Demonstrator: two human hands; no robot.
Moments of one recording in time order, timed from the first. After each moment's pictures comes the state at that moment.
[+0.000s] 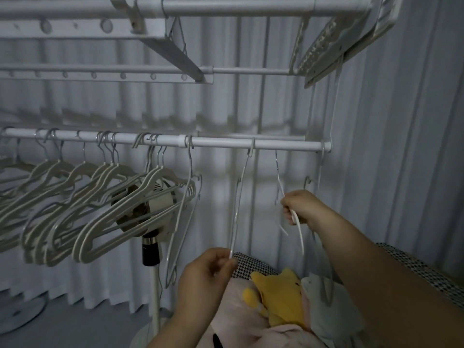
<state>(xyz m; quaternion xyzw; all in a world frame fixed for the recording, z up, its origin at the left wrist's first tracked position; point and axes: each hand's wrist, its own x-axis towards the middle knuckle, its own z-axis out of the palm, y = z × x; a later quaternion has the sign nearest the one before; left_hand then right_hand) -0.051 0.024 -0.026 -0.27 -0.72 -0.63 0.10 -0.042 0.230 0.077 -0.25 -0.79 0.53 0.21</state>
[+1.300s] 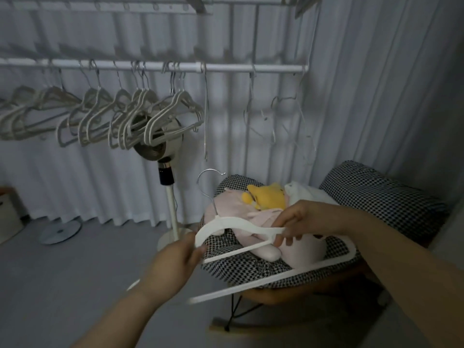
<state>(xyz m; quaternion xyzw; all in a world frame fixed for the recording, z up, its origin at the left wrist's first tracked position) 0.130 -0.188 -0.083 -0.34 -0.88 -0.32 -0.03 0.223 0.059 -0.013 -0.01 -0.90 0.41 -0.15</state>
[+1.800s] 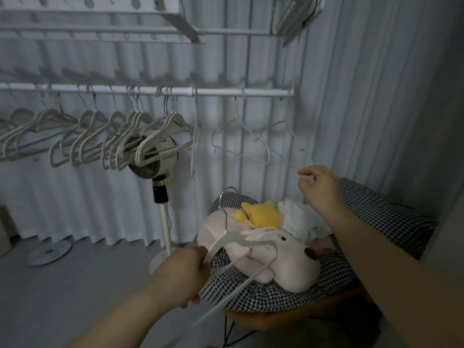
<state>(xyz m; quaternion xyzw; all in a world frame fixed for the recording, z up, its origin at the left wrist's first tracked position) 0.149 -0.149 -0.045 -0.33 -0.90 -0.25 -0.15 0.198 0.115 0.005 -0.25 -0.84 0.25 0.41</state>
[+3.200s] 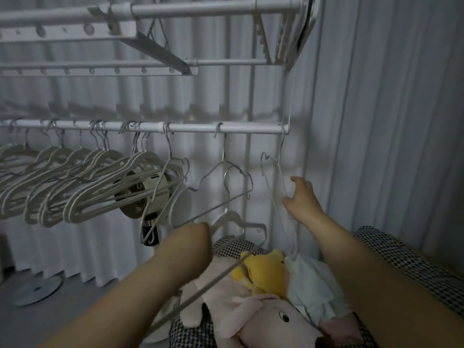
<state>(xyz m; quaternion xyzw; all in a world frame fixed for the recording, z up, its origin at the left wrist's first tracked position) 0.041 0.041 0.033 -0.26 -0.95 -0.14 0.01 0.052 0.272 0.045 -0.19 -0.89 0.32 0.28</state>
